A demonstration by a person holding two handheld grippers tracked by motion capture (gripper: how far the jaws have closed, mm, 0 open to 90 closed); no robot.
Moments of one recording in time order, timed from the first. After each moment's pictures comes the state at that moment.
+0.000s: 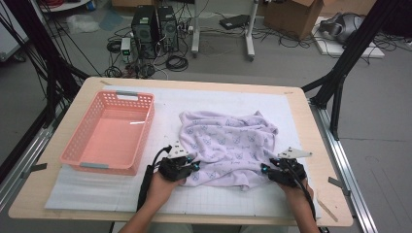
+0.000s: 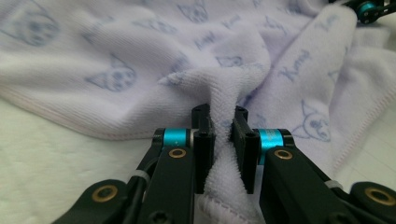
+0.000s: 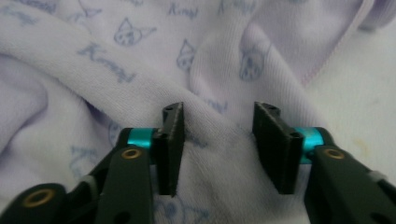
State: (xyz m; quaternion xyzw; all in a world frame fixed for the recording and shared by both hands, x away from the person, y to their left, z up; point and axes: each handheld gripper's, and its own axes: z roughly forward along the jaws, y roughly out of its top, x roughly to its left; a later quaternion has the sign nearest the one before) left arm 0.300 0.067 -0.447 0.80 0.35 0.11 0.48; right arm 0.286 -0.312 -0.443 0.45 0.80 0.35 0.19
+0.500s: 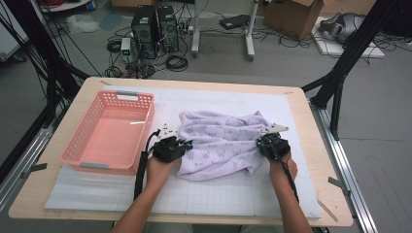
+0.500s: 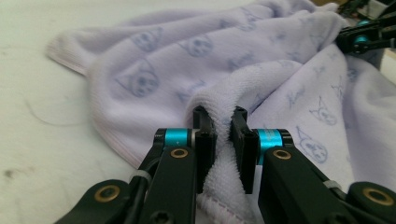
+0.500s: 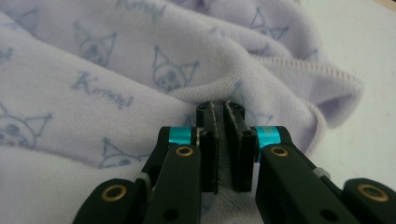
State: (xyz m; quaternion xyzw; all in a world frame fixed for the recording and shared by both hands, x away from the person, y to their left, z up) left arm 0.348 0.083 -0.439 0.74 0.42 0.15 0.50; right arm 0.355 -0.268 -0.424 0.47 0.79 0.26 0.28
